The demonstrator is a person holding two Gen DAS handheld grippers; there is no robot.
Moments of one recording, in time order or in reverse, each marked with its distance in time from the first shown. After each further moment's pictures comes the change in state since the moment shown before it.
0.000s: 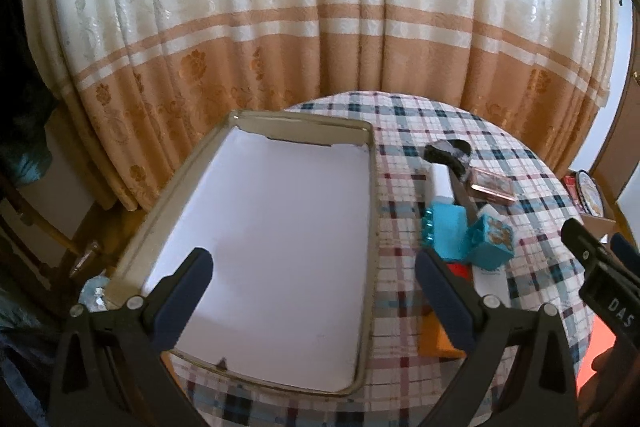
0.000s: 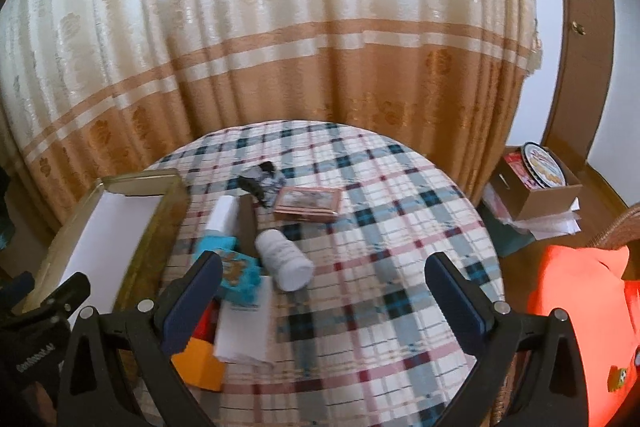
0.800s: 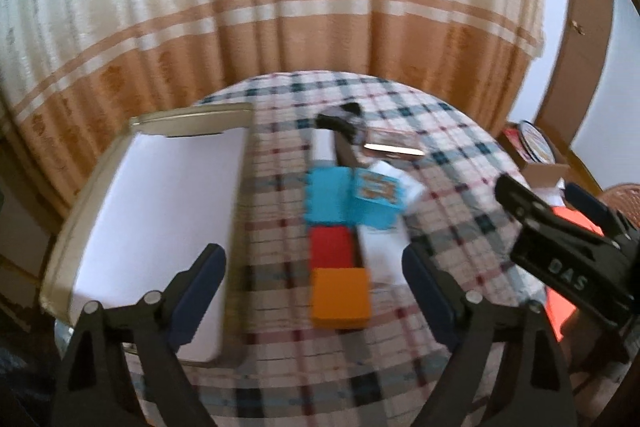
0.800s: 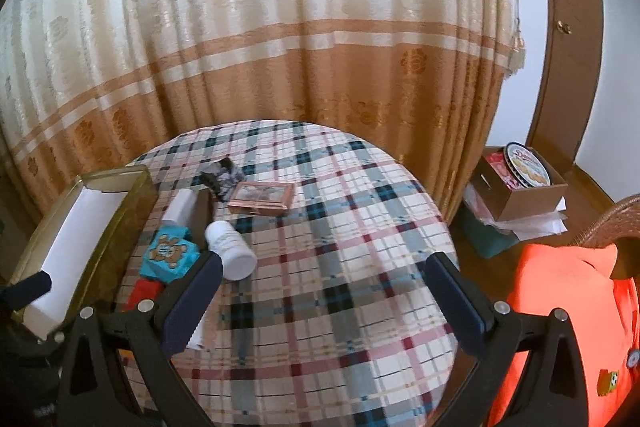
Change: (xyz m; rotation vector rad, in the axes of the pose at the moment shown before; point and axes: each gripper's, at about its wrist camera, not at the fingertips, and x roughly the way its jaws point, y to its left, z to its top) left arm -0.012 -0.077 -0.021 0.178 0.044 -0.189; right arm -0.003 -0.043 -0.013 0.000 -0.022 -0.042
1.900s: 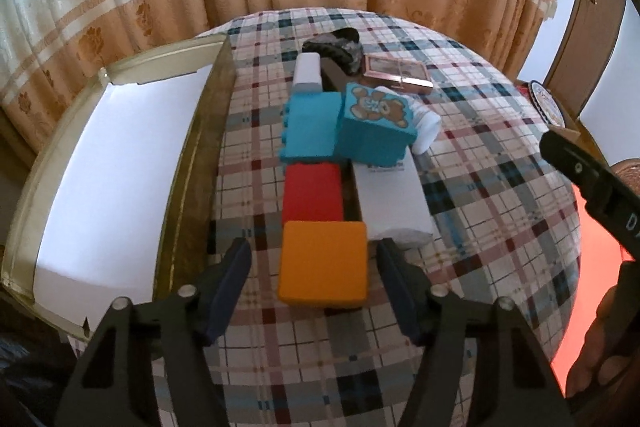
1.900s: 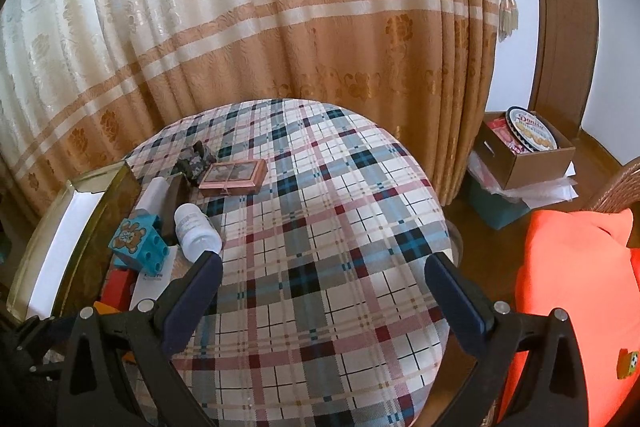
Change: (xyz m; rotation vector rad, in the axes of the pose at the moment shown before) left arm 0.050 -0.011 -0.023 0.006 0.165 0.029; right arm 0.024 -0.037 -0.014 0.084 0.069 0.047
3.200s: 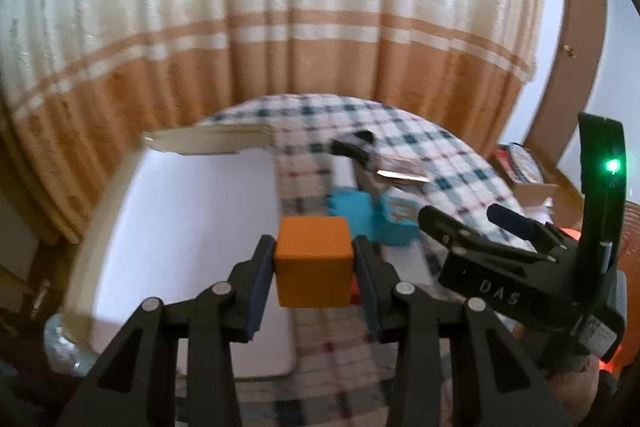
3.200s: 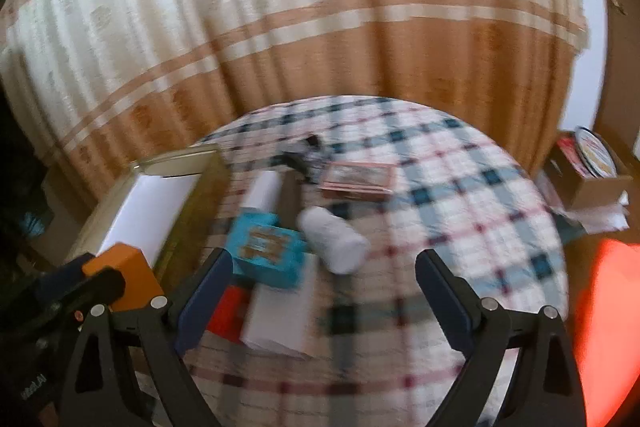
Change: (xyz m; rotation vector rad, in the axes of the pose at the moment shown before) left arm -0.072 0.062 0.023 -0.052 -0.238 -0.059; right arm 0.007 0.093 0.010 -0.114 0.028 0.206
